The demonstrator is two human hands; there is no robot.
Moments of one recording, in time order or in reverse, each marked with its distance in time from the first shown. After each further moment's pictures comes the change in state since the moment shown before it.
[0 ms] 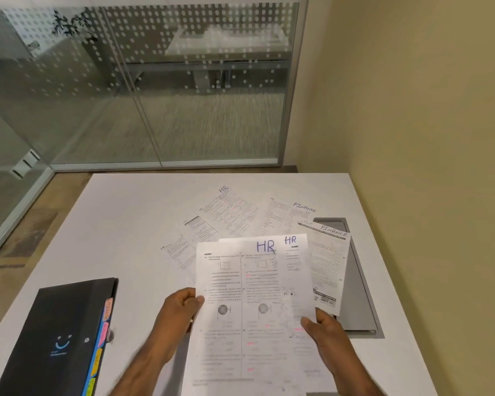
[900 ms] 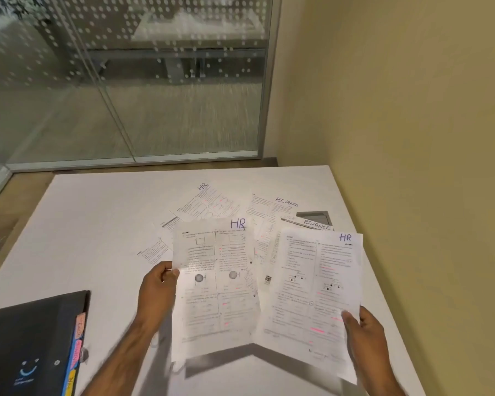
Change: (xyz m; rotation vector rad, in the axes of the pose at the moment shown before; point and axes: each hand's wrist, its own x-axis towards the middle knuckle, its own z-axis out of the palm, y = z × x) left_hand 0.076 0.022 0.001 0.119 0.242 0.194; right_hand 0.003 -0.003 -0.065 -0.066 0.486 -0.029
